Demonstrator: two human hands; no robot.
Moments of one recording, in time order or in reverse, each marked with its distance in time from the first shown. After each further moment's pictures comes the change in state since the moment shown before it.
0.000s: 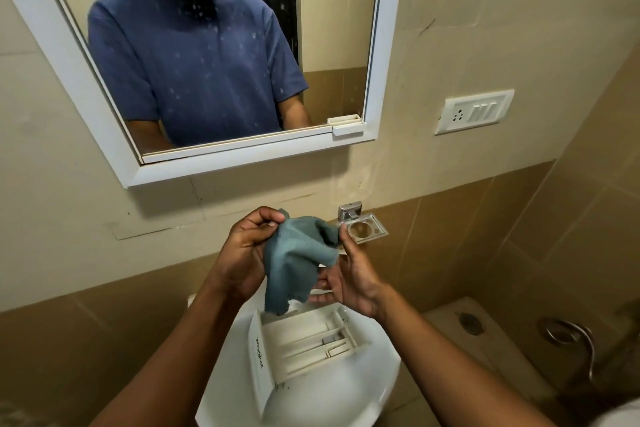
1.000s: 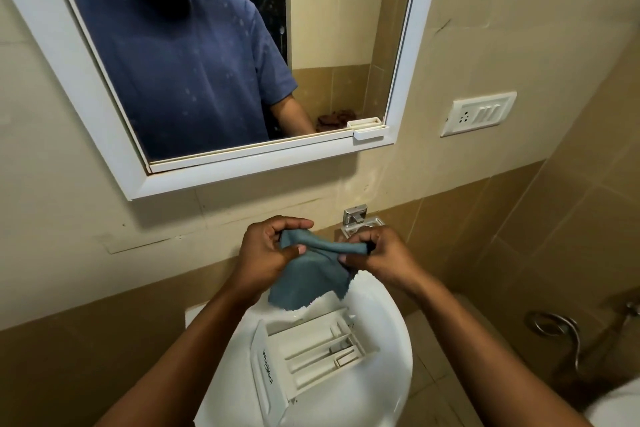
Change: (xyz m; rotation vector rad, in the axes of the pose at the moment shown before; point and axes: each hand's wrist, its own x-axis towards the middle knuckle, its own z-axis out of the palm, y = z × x) left_hand 0.025 -0.005 -0.032 0.678 -0.024 0.183; right_hand -0.012 -0.047 0.006 -0.968 0.476 -0.454
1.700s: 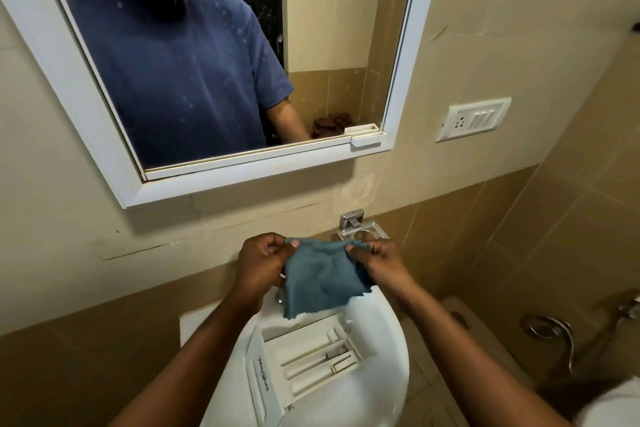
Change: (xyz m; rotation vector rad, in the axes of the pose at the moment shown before) left_hand 0.005 -0.018 0.014 -0.078 0.195 -0.375; right_hand -0.001 0.009 0.009 0.154 0.164 0.209
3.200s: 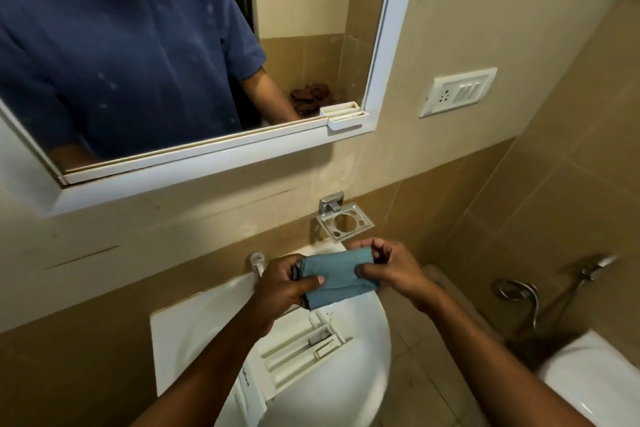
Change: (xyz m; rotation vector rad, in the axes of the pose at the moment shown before) left_hand 0.004 -0.054 0.053 -0.069 -0.432 -0.138; right_hand 0.003 0.046 -0.062 -0.007 -0.163 -0.029
